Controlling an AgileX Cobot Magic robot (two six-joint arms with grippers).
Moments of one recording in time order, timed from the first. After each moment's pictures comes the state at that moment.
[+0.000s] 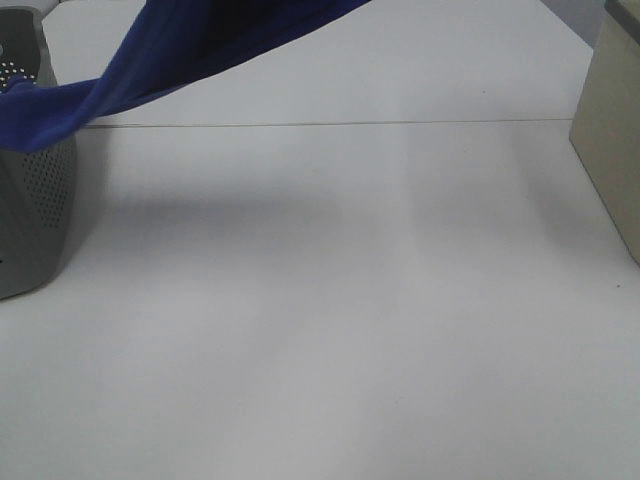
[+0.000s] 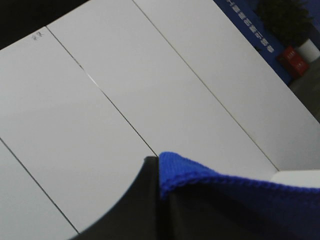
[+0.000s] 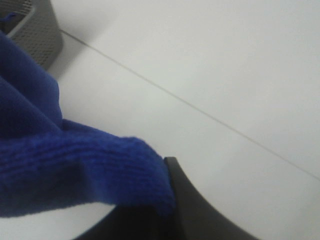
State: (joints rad) left arm -0.61 1.58 -1.48 -0.13 -0.40 0.87; right arm 0.33 1.66 -1.82 0.18 0.86 -0.34
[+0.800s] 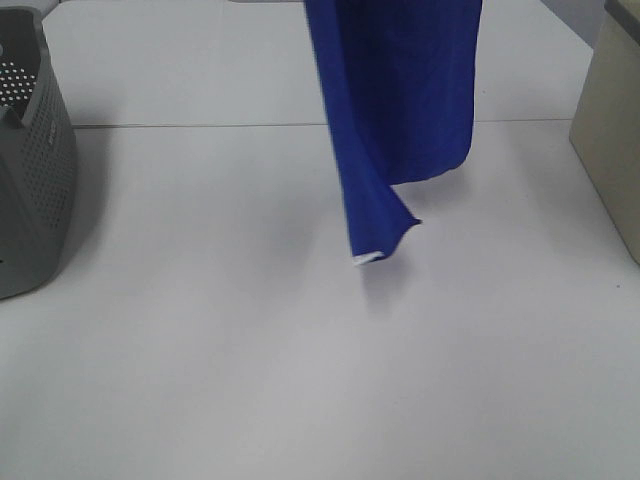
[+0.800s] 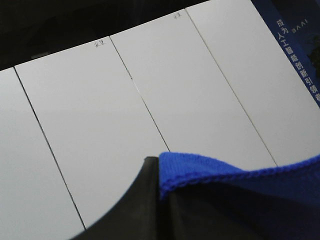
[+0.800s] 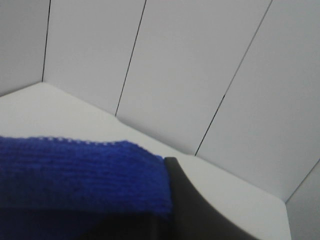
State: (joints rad) left arm -0.52 1.70 -1.73 -0.17 -0.42 0.70; right arm 0.33 1.68 -2.02 -0.05 0.48 -0.31
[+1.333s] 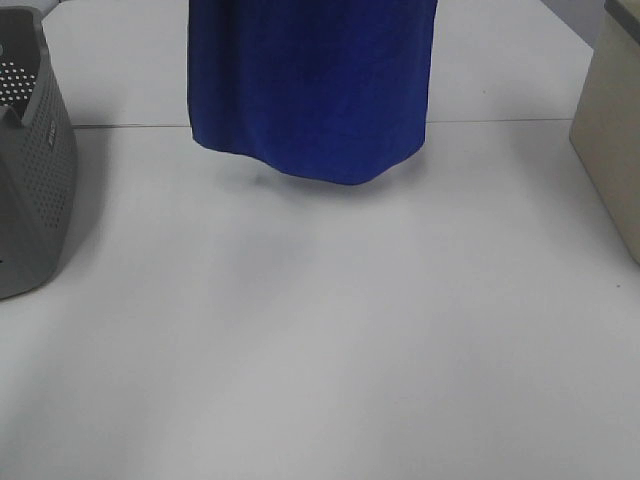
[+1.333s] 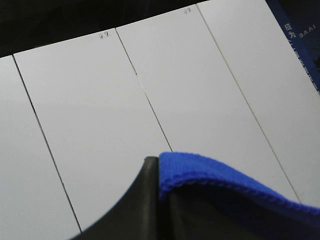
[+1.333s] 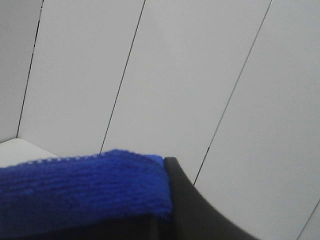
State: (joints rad) left arm -0.47 1.90 -2.05 -0.16 -0.29 0.65; right arm 0.33 1.79 -2.06 -0.06 0.22 -0.30
